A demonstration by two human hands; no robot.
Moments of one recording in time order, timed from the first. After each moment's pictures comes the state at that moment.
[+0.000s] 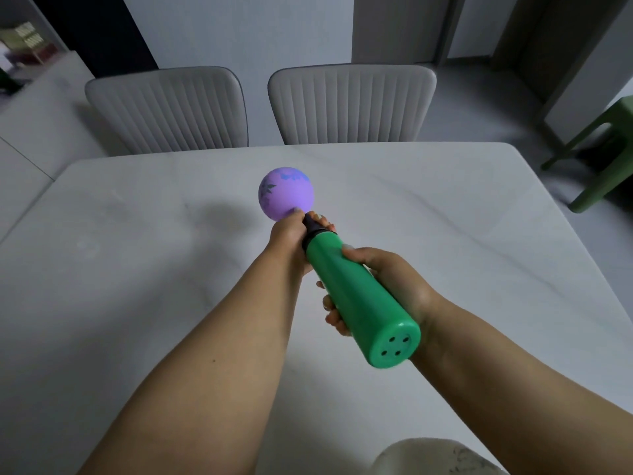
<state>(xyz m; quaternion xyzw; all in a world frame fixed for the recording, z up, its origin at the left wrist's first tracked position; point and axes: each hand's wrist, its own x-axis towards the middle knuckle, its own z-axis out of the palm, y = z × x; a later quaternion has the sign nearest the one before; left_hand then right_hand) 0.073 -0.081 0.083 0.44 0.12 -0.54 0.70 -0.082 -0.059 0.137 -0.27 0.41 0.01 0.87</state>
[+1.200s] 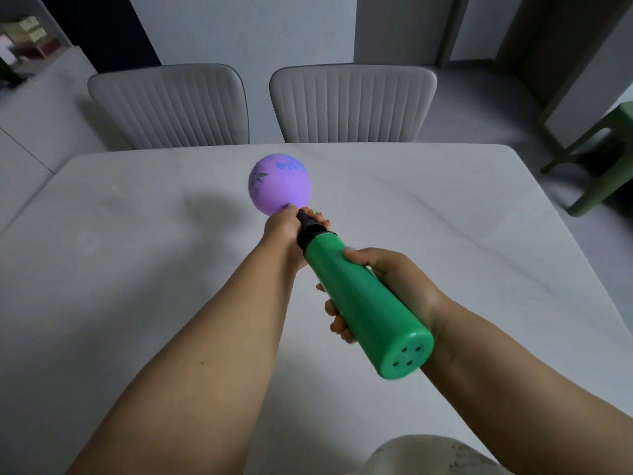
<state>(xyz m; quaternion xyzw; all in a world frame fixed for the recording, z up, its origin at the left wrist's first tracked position) 0.072 -0.080 0.089 0.45 0.13 -0.52 0.71 -0.094 -0.056 0.144 -0.30 0.39 0.04 0.87</state>
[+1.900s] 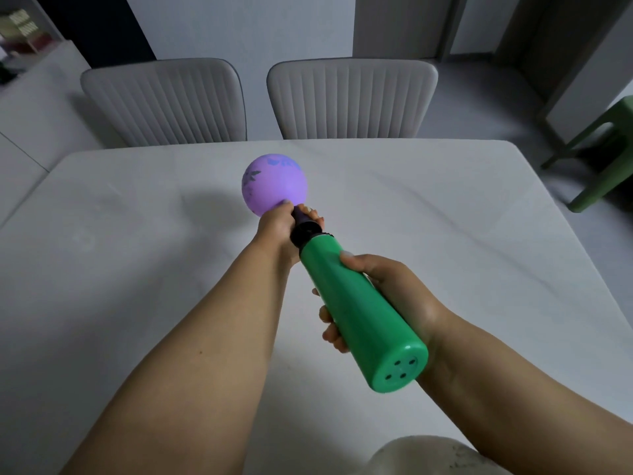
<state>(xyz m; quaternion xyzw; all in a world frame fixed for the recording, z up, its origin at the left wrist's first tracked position) 0.085 -0.083 0.084 0.46 0.13 -0.53 0.70 -0.092 -0.050 0.138 -0.28 0.39 0.02 0.88</state>
